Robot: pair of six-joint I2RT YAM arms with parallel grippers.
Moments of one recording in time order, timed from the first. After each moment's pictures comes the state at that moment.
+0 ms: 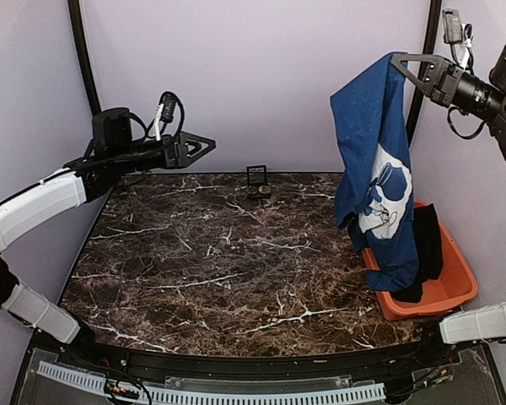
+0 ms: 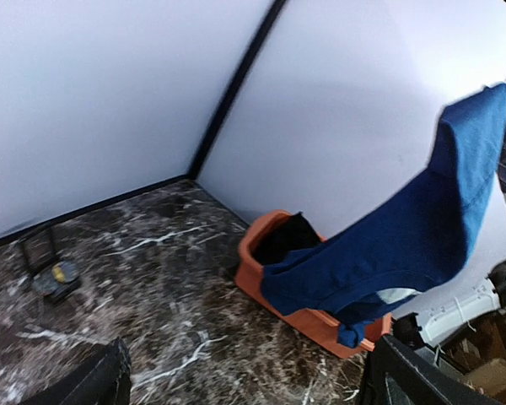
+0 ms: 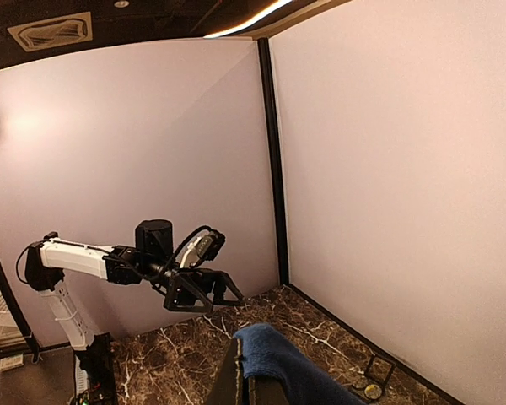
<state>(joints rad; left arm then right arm) -0.44 1.37 1.21 0.02 0.61 -0.40 0.21 1.14 1.67 -0.29 -0.88 0.29</state>
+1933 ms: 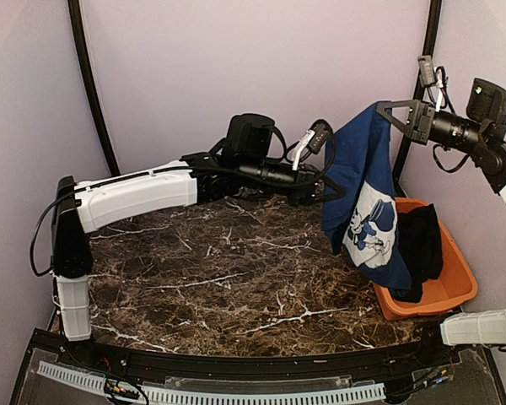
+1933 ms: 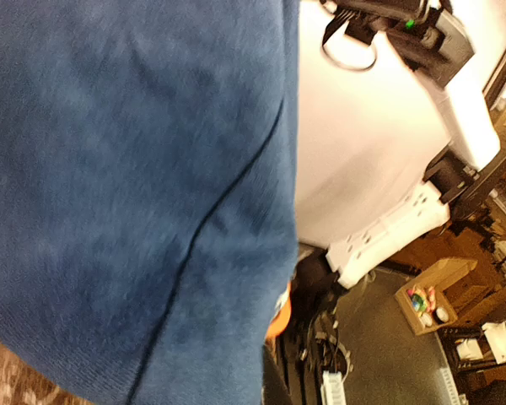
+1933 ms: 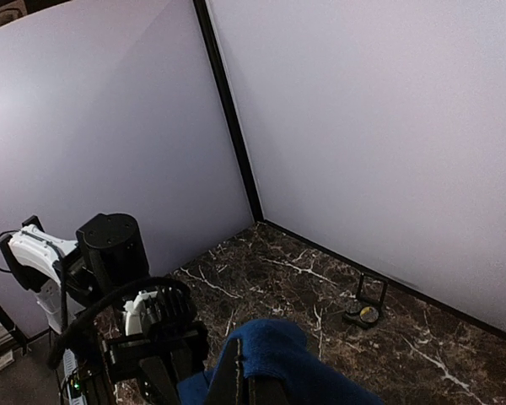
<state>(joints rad) -0.99 2.03 1.94 -0.09 0.71 -0.27 0.21 1.09 1.45 -0.36 -0.78 0.22</state>
